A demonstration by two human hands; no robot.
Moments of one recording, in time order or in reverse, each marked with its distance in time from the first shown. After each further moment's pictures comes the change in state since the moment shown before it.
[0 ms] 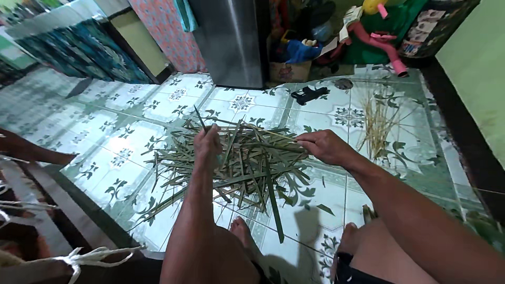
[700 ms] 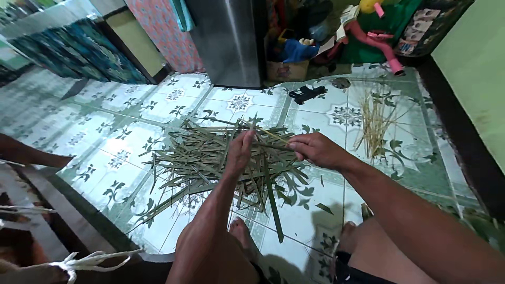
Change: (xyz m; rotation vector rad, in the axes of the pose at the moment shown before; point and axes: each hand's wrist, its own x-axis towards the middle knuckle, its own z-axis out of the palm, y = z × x) left_hand -0.027 -0.031 0.066 0.527 -0.278 0.220; right_hand -0.001 -0.021 0.006 0.368 -0.116 0.096
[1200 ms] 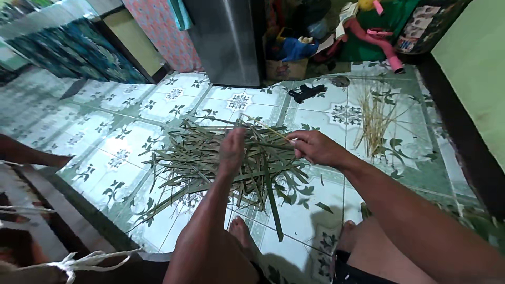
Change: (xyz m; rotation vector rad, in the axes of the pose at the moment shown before) left_hand -0.005 -0.003 -0.017 -0.116 0.051 -0.021; right_hand 0.005 0.002 -0.002 -0.046 -0.005 0.080
